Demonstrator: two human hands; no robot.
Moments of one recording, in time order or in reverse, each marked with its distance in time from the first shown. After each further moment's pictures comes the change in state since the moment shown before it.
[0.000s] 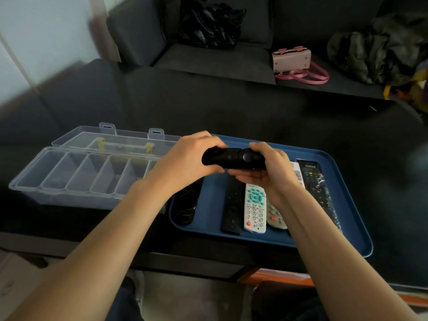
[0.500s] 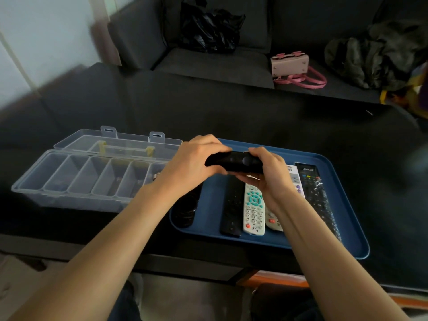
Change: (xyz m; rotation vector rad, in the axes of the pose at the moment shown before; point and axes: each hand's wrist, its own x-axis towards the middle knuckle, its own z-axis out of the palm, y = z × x) left_hand 0.003 0.000 0.011 0.011 0.044 0.048; right_hand -0.001 0.005 0.004 0.048 0.077 -0.057
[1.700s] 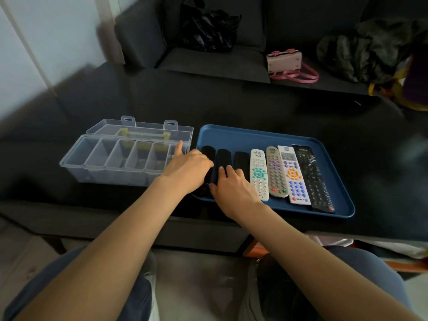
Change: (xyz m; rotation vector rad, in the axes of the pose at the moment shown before) left_hand -0.055 0.016 -0.016 0.664 -0.486 -0.145; right_hand -0.063 0.066 0.045 -1.652 -0.197 -0.275
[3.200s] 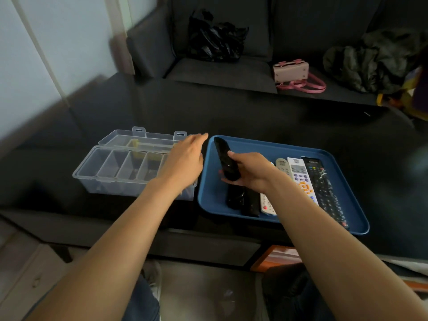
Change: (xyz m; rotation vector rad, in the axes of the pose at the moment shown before) left_hand 0.009 -0.038 -0.005 -0.482 0.351 -0.169; right_hand 0.053 0.015 -0.051 1.610 -0.222 0.363
